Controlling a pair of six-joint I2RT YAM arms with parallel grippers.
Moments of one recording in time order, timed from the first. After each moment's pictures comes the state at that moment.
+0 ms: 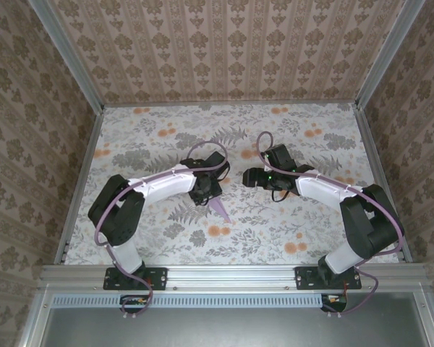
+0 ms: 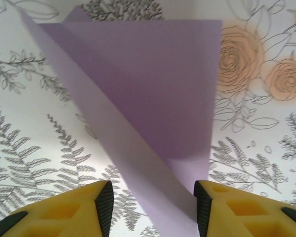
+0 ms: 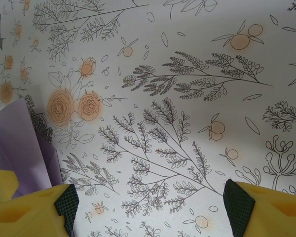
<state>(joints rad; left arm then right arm) -0.83 1.74 1.16 -0.76 -0.13 -1.19 0.43 1.55 0.87 -0.25 -0.19 0.52</state>
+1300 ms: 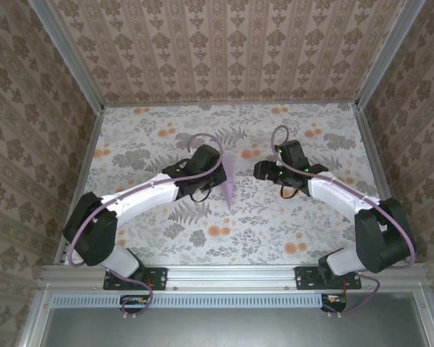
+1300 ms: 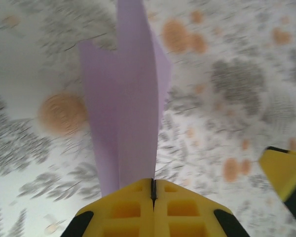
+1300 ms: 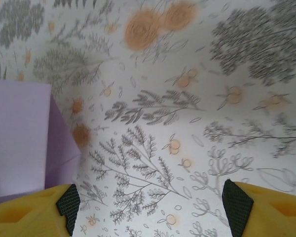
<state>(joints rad) -0.81 1.51 1.01 -0.26 -0.02 -0.99 0.35 1.41 0.85 -0.29 -0.12 0.55</state>
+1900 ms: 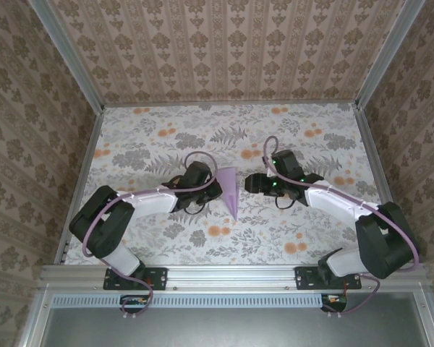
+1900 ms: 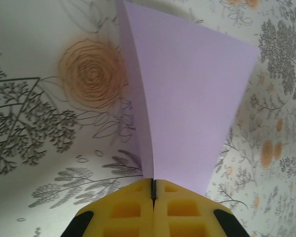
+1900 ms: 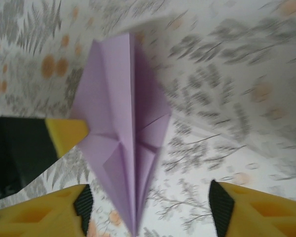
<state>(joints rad) -0.76 1.59 0.72 0.07 0.13 -1.02 0.48 1.41 0.77 -0.22 -0.32 0.56</state>
